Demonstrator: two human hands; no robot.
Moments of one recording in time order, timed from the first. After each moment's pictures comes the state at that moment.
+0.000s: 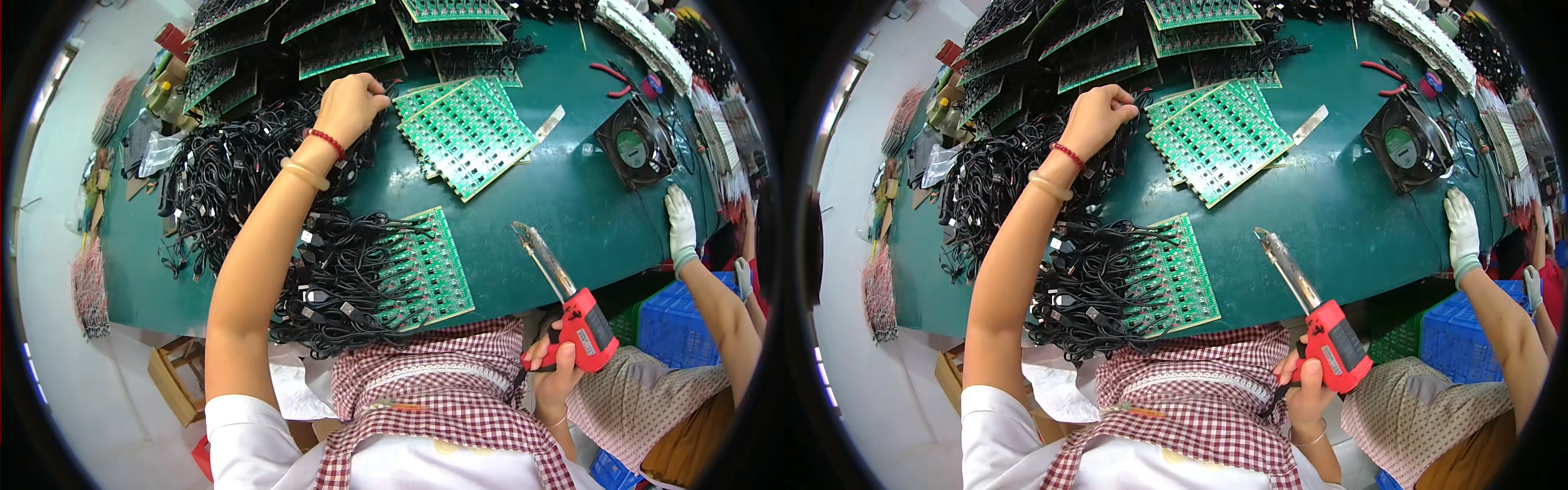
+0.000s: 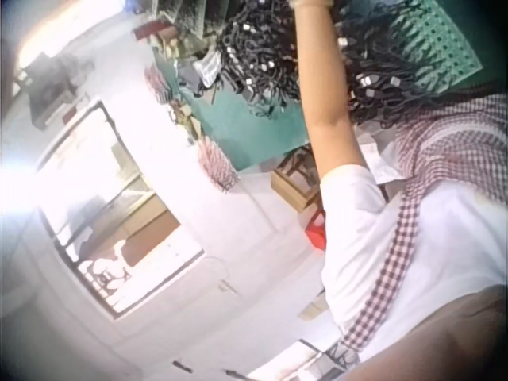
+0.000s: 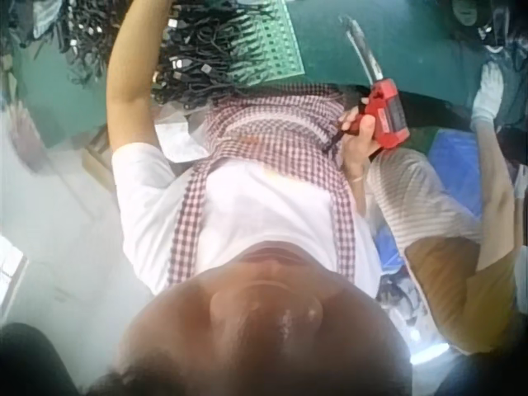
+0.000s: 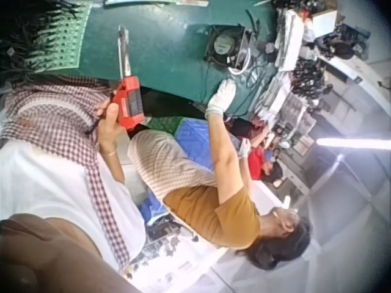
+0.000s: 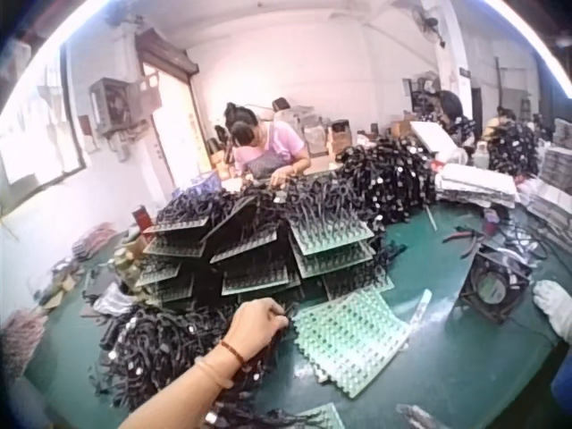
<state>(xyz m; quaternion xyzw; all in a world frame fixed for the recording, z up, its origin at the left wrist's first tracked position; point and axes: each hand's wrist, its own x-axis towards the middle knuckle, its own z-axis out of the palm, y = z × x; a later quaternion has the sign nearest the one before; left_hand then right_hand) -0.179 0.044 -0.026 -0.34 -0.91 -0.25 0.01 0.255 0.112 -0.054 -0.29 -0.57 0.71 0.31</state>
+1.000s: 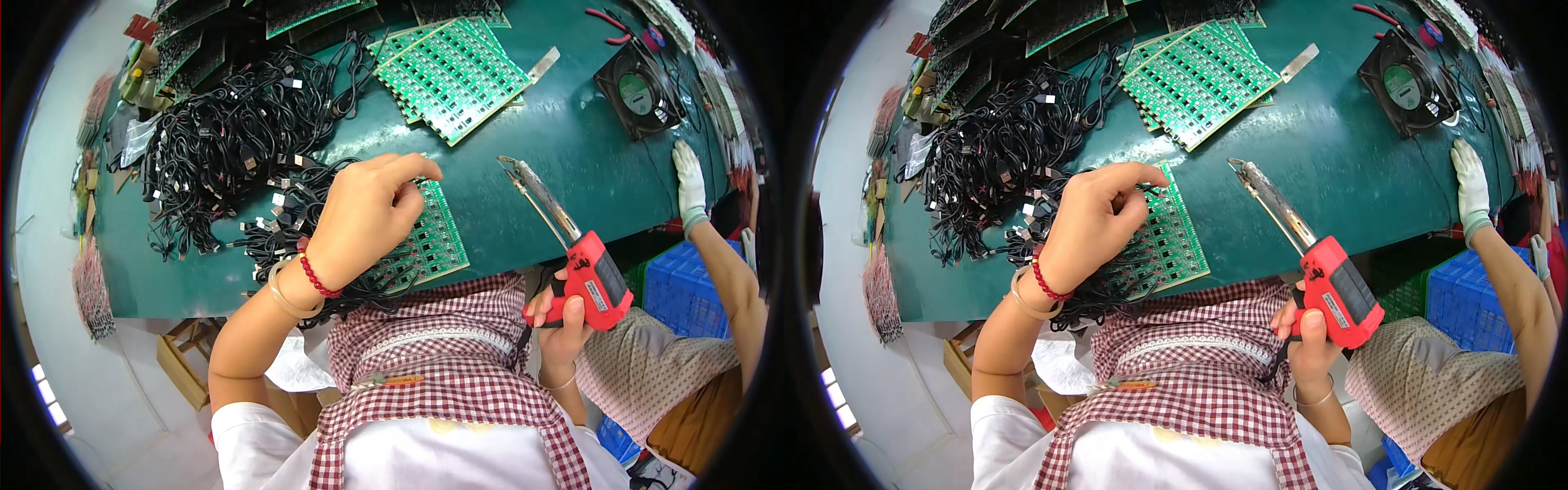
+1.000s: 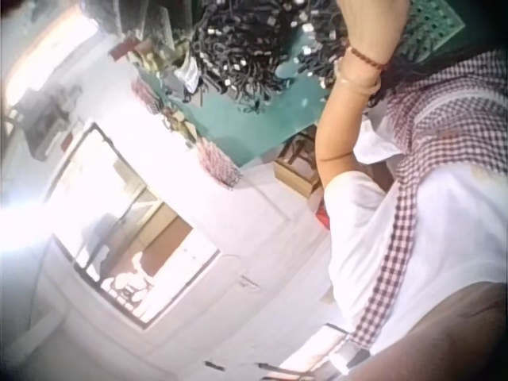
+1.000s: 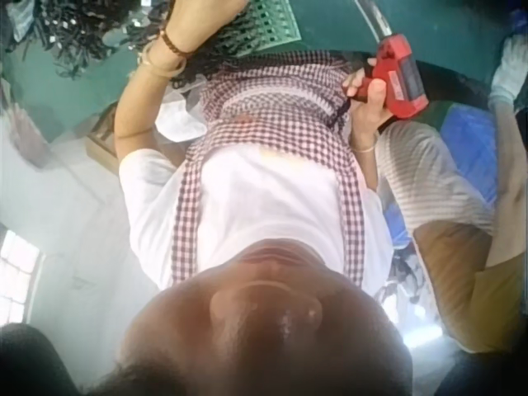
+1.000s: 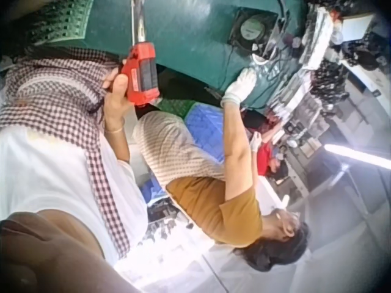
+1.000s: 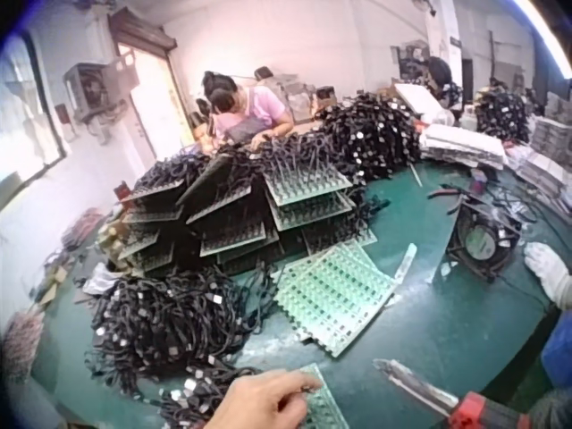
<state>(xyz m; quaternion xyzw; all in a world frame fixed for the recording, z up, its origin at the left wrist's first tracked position) -0.006 -0.008 -0.010 -0.46 -0.80 -0.38 -0.11 0.244 0.118 -0.053 -0.26 -0.57 0.72 0.31</state>
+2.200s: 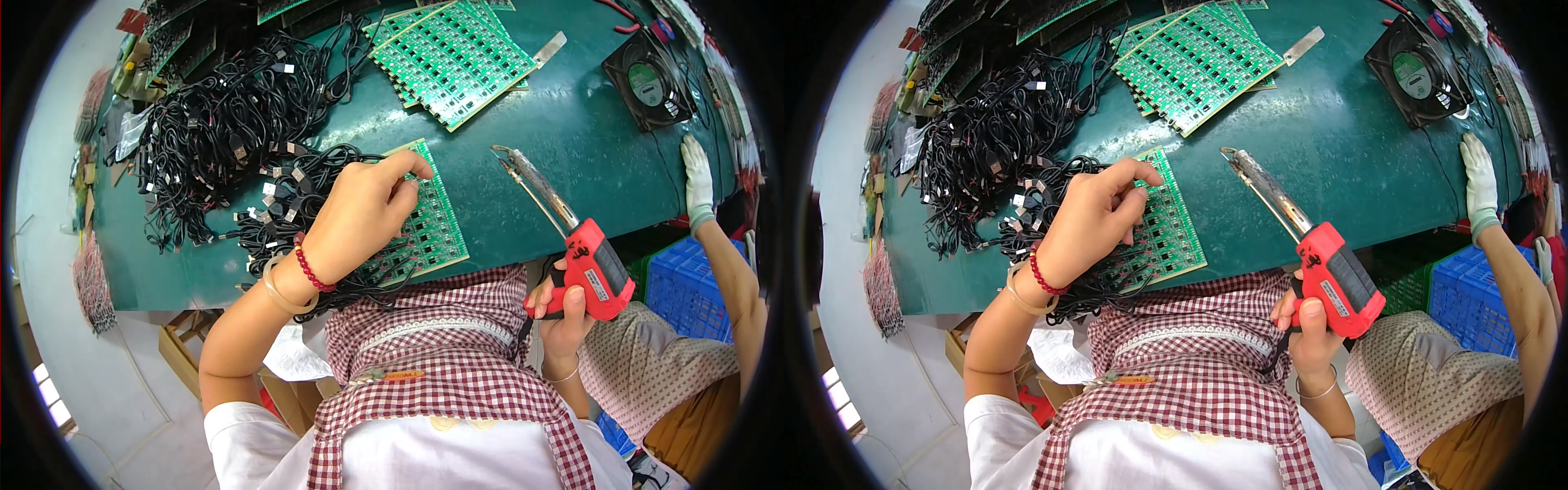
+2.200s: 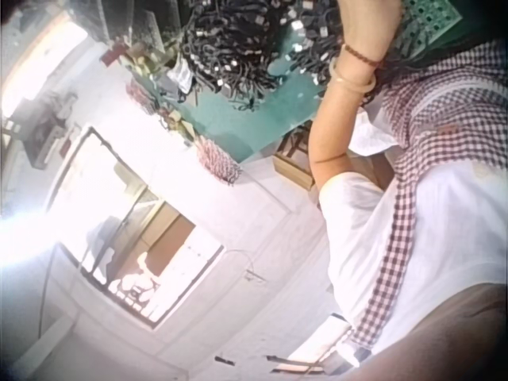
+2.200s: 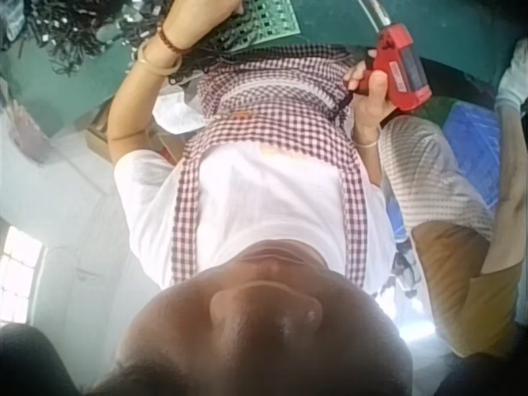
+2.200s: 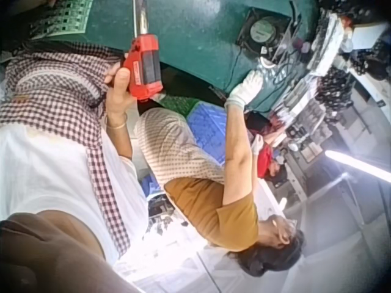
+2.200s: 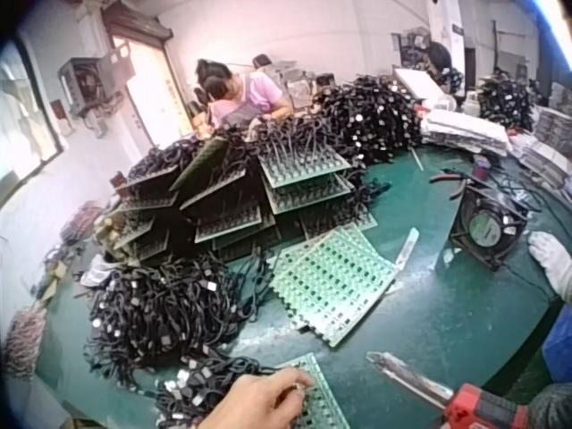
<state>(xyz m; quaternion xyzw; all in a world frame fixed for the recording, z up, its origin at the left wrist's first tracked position) -0.003 -0.013 -0.022 -0.39 -0.81 -0.36 -0.25 0.246 0.125 -0.056 -0.28 -0.55 0.74 0.26</state>
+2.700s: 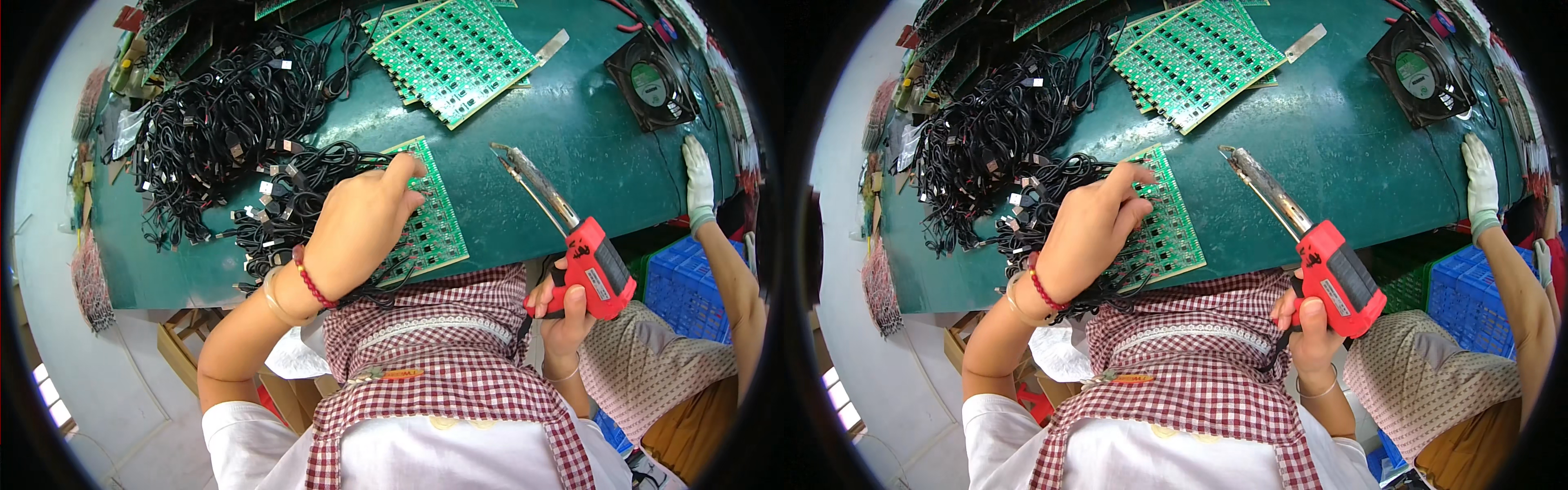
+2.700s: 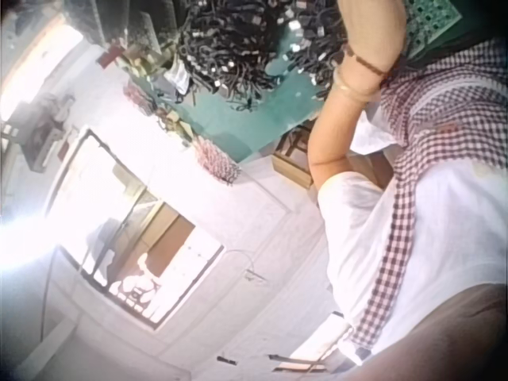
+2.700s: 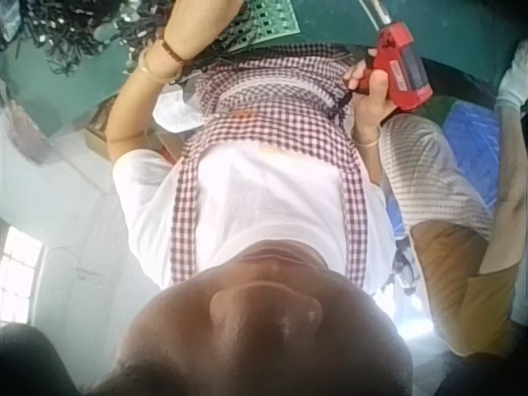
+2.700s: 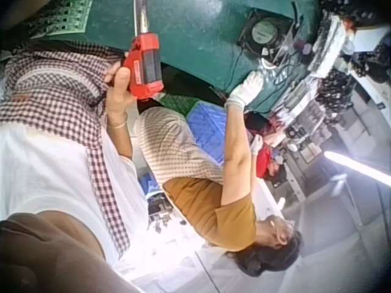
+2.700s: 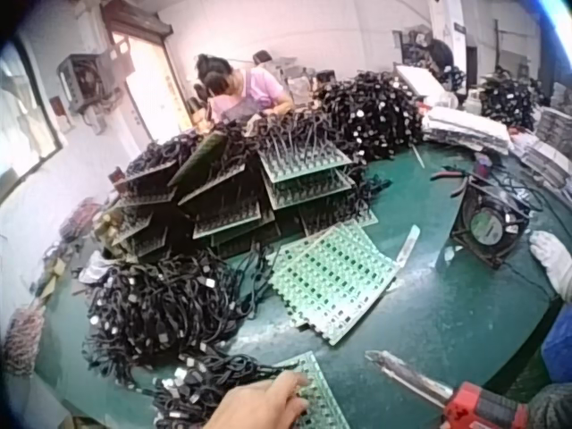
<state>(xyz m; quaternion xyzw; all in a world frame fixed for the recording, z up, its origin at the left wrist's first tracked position) 0.007 -0.018 -0.023 -0.45 -0.83 -0.29 -0.16 0.244 0.128 -0.054 -0.27 -0.55 0.75 0.25</state>
